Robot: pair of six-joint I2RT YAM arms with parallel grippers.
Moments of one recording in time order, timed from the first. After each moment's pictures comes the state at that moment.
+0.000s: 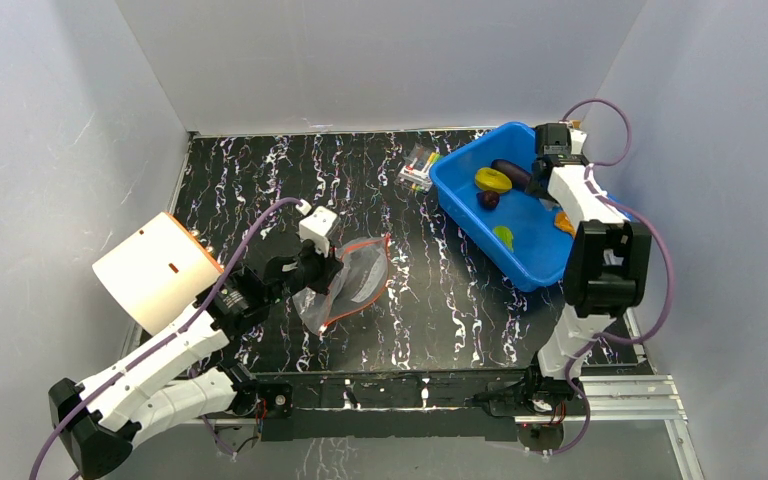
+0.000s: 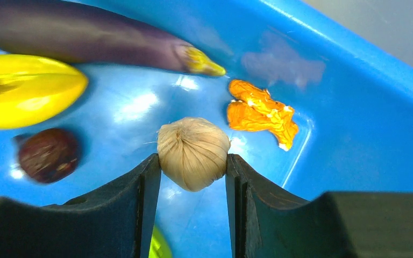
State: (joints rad) left arm -0.79 0.88 0.78 -0.40 -0.08 -0.16; right arm -0.06 1.83 1.44 -0.56 0.43 0.29
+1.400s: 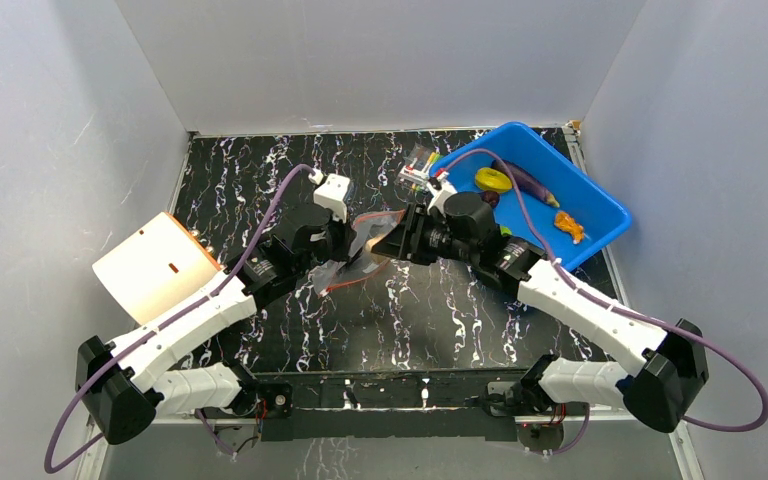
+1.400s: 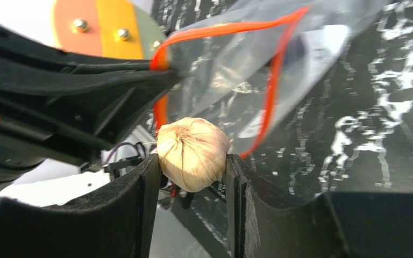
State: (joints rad) left arm -0.79 1.12 0.96 -0.31 -0.24 -0.25; right arm 0.72 1.17 0.99 -0.23 -0.23 0.84
